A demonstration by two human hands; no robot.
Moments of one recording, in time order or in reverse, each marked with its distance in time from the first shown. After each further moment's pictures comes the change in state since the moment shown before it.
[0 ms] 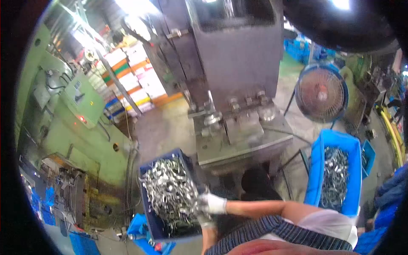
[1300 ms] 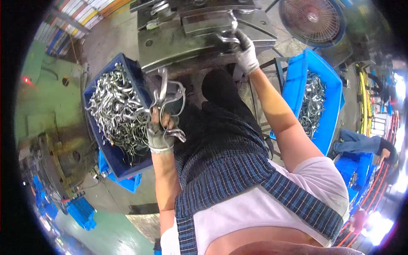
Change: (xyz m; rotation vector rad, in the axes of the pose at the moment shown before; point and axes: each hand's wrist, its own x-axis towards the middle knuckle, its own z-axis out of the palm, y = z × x) left_hand -0.031 0.063 0.084 -0.052 -0.387 -0.088; right_hand -0.083 0.062 -0.207 -0.057 1.014 -0.203
